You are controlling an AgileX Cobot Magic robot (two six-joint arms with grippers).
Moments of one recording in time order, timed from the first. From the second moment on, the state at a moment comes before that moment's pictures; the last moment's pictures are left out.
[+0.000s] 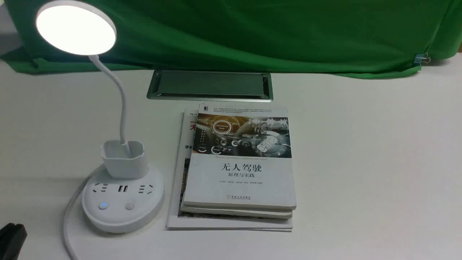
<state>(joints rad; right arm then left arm) 0.04 0.00 0.01 0.04 0.09 0.03 -0.09 0.00 0.01 -0.01 0.22 0.13</state>
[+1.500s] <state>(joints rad) 0.04 0.00 0.01 0.04 0.09 0.03 -0.09 0.00 0.01 -0.25 -0.17 0.02</state>
